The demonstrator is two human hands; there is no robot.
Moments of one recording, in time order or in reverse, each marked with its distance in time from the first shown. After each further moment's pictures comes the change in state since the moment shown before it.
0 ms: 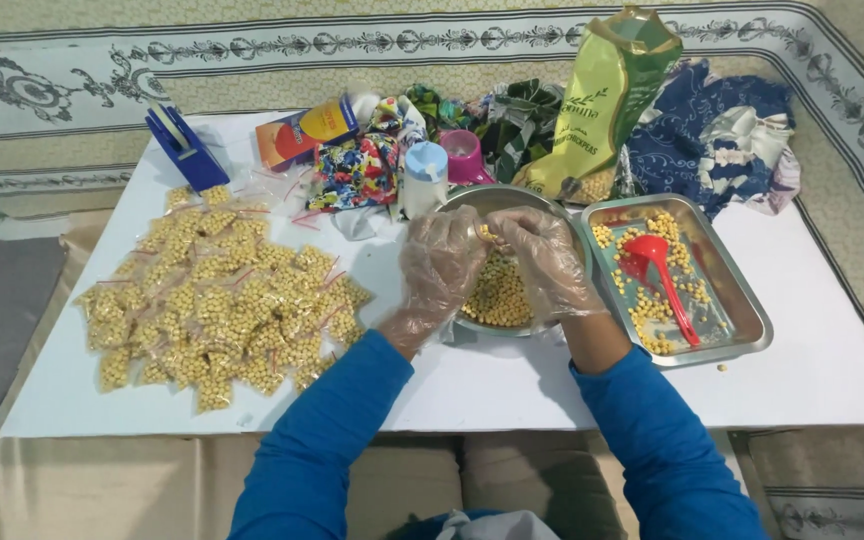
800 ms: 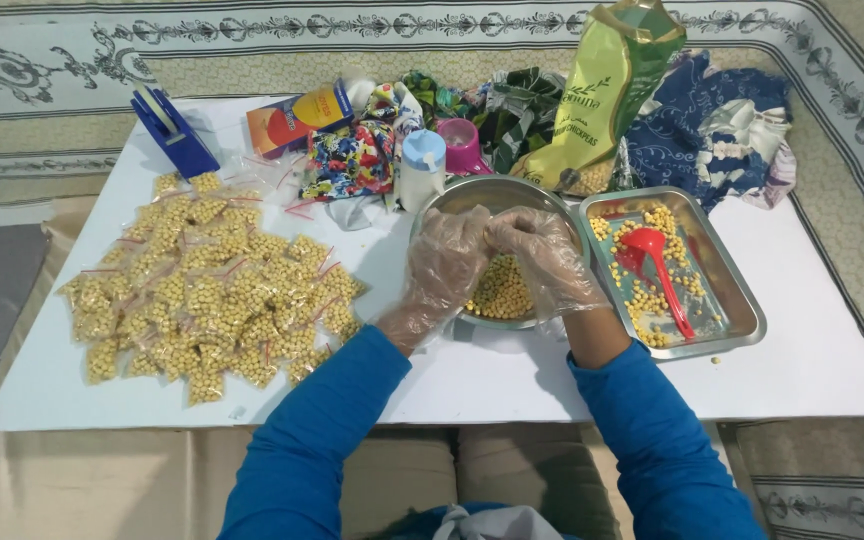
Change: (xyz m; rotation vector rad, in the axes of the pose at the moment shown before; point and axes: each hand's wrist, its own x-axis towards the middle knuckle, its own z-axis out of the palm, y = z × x) left_hand -0.010 0.012 0.017 0.083 0.096 0.004; right_hand 0.012 0.026 -0.009 -0.142 -0.103 0.031
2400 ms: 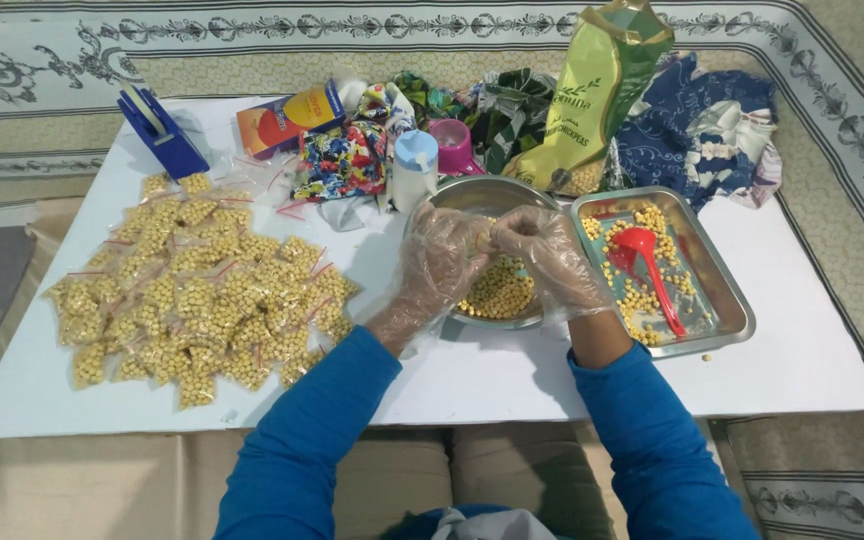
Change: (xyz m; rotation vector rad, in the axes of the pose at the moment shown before) left_hand -0.025 -0.014 0.002 -0.378 -0.383 -0.148; right_hand -0.029 -0.033 -0.008 -0.045 -0.047 -0.070
